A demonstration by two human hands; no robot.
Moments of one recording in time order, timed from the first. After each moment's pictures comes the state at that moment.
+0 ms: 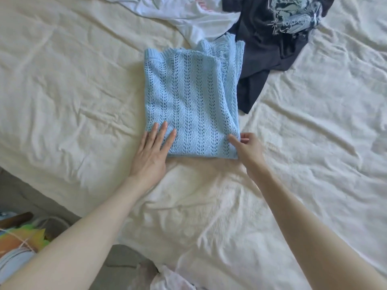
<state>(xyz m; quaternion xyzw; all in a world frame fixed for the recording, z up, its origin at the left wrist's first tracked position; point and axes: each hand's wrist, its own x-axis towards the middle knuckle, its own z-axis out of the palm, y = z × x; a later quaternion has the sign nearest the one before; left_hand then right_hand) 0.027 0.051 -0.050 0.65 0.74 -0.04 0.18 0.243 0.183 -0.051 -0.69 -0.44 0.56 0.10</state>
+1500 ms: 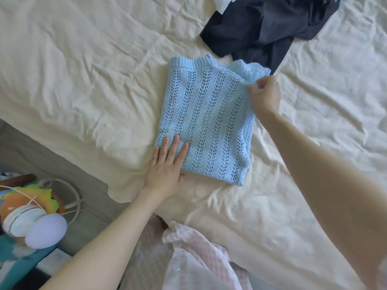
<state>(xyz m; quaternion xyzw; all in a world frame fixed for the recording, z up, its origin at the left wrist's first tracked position) 0.075 -0.052 -0.030 0.59 0.73 -0.15 0.30 0.206 0.213 -0.037 -0.70 -0.60 0.37 0.11</state>
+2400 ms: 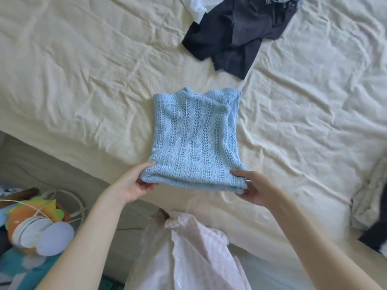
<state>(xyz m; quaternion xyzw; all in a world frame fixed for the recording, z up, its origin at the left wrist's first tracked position) 0.032 -0.074 0.032 -0.21 0.68 0.27 0.65 0.320 0.038 0.026 -0.69 -0.04 0.72 -0.04</state>
